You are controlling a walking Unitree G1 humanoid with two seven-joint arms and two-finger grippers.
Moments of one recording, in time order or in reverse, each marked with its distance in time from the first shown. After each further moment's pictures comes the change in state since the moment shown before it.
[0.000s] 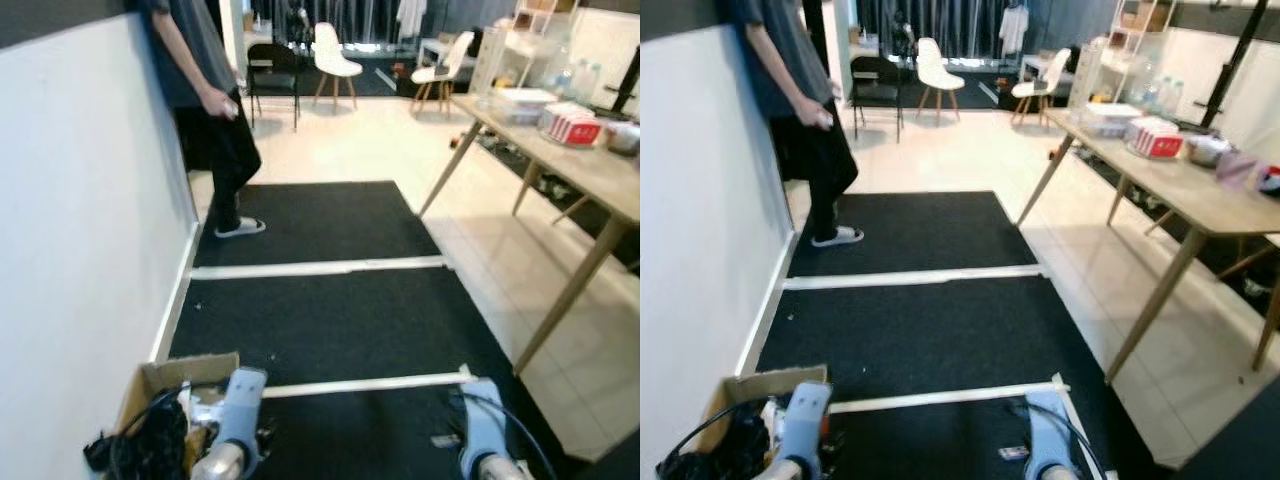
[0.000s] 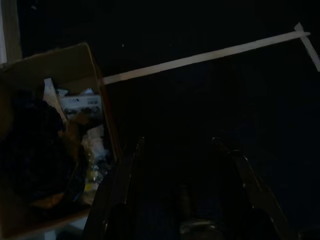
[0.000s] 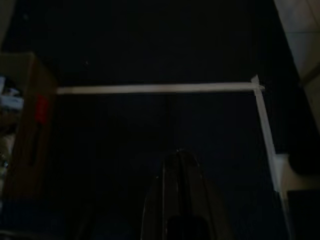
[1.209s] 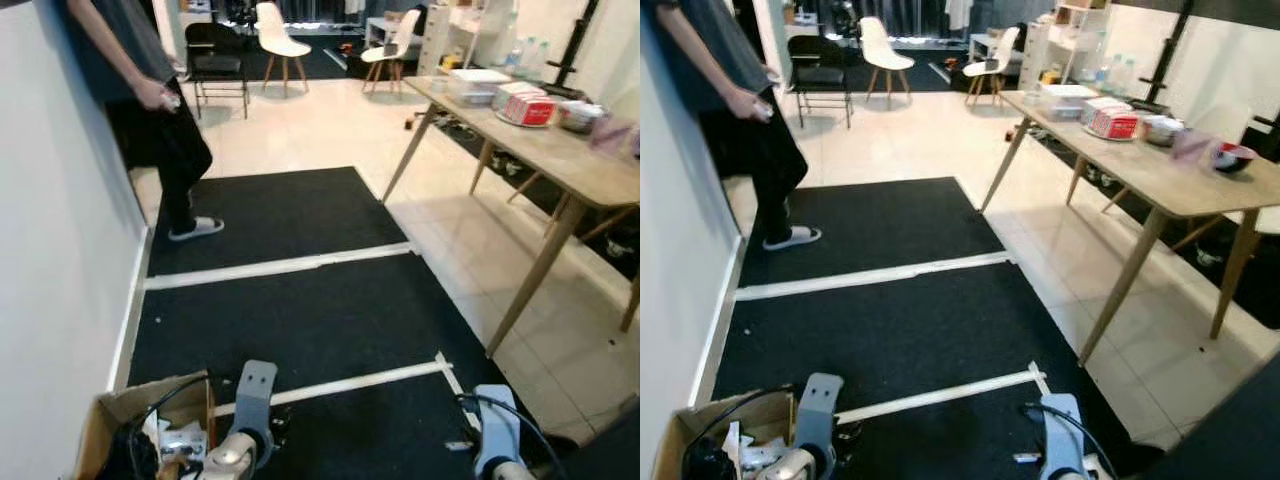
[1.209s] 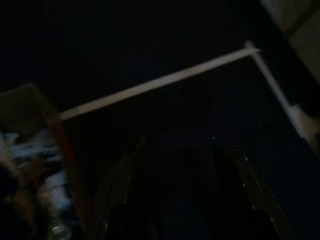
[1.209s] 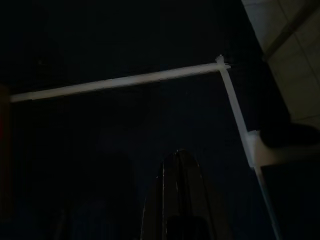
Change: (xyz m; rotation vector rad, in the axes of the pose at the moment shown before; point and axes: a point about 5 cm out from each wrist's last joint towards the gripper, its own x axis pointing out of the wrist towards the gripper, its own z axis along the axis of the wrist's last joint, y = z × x) left arm 0.002 -0.002 0.008 -0.030 -0.038 -0.038; right arm 0.001 0.003 0.005 0.008 -0.008 0.014
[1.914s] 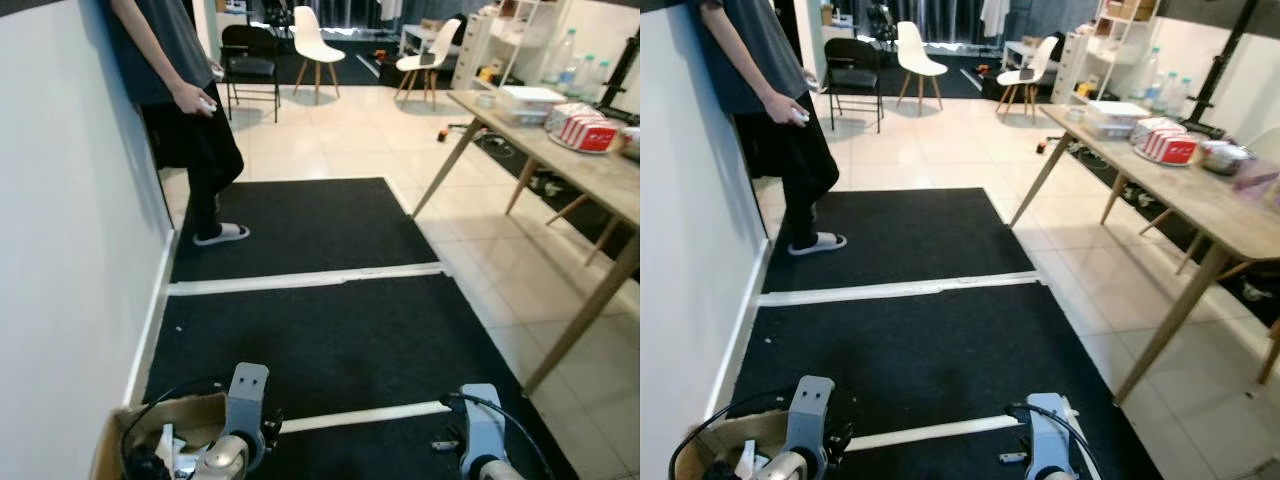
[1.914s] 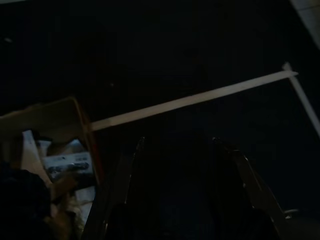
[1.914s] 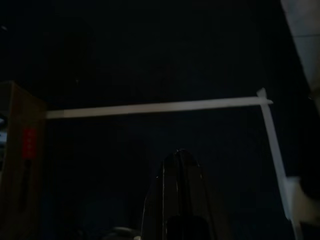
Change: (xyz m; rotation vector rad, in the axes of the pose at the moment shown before) left arm 0.000 -0.002 0.000 -0.001 -0.001 -0.007; right arm -0.002 -0.004 -0.007 0.002 0.019 -0.001
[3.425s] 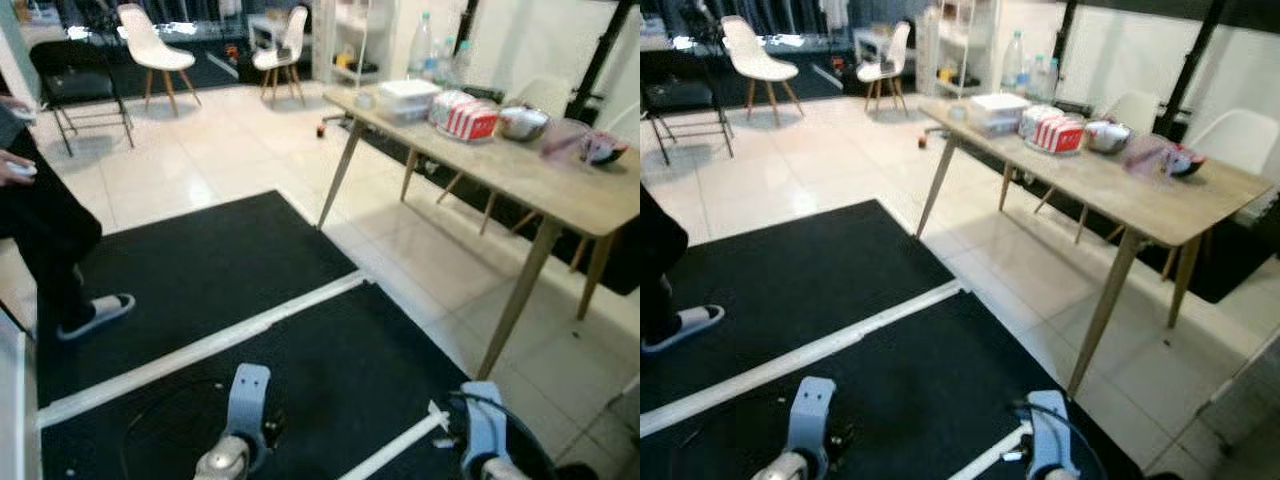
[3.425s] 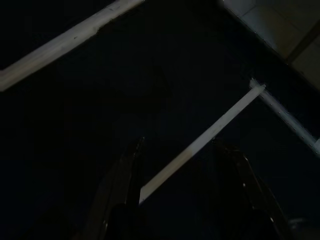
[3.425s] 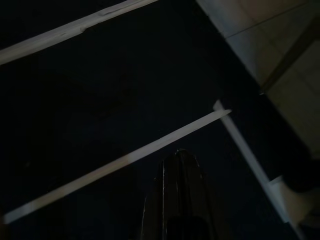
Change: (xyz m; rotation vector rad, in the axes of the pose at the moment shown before) left arm 0.003 -0.005 0.007 0.009 -0.025 -0.014; right arm 0.000 0.000 0.001 0.002 -0.002 0.005
